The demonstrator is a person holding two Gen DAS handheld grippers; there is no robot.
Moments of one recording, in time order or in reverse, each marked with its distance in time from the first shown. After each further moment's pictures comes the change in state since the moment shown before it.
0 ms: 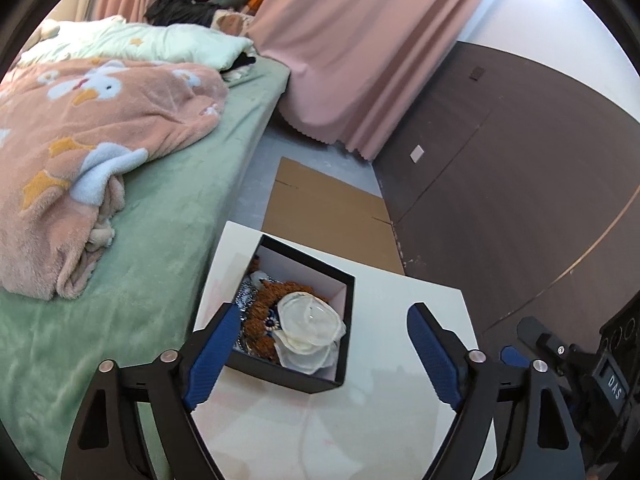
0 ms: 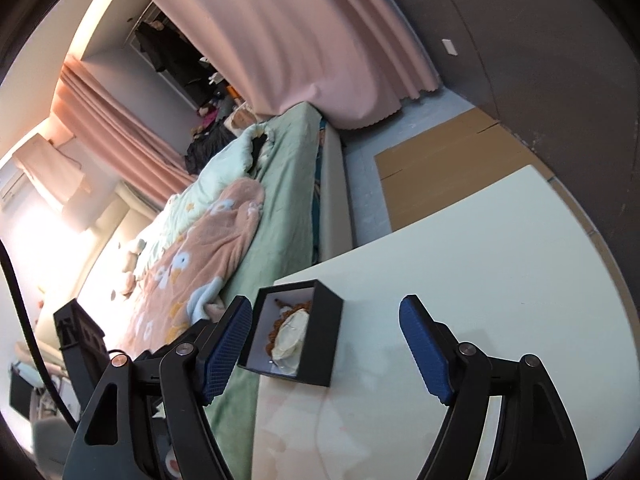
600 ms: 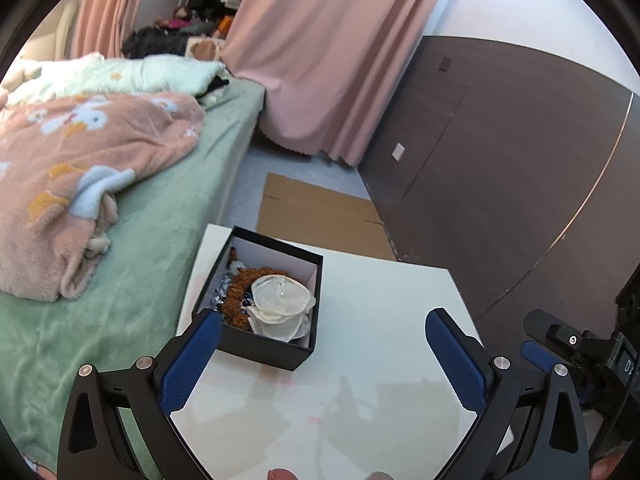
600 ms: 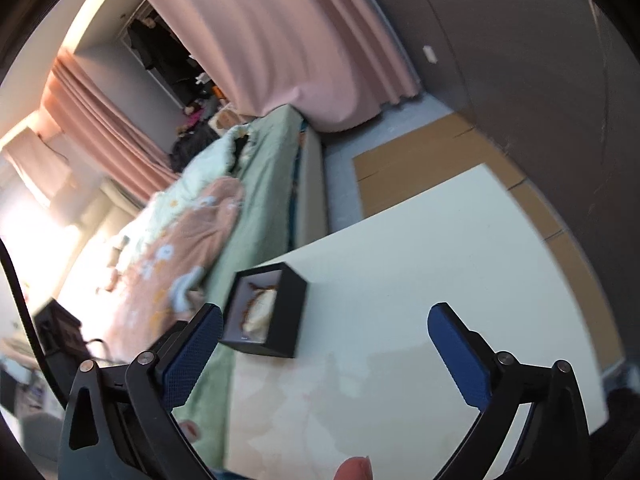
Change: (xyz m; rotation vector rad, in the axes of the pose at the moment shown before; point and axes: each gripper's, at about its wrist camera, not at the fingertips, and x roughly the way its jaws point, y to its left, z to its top) left arm -0.022 -0.035 -0.036 0.127 -0.065 0.006; right arm -0.037 -0.014 -0.017 -0.051 -0.010 -0.100
